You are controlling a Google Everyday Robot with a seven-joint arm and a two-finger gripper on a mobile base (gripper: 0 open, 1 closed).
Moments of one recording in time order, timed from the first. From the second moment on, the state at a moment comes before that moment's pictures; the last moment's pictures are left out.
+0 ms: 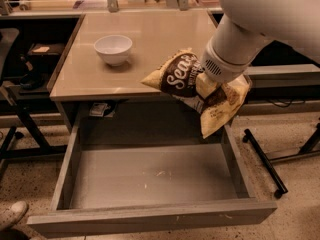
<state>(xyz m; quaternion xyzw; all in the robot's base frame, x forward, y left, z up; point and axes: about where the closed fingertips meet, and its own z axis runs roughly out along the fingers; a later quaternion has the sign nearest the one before) 0.533 -0.120 0.889 -0.37 0.91 -0.01 0.19</state>
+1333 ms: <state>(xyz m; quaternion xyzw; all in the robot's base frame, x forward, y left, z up) 0.672 -0.103 0.951 -0.40 0.88 -0.03 0.25</state>
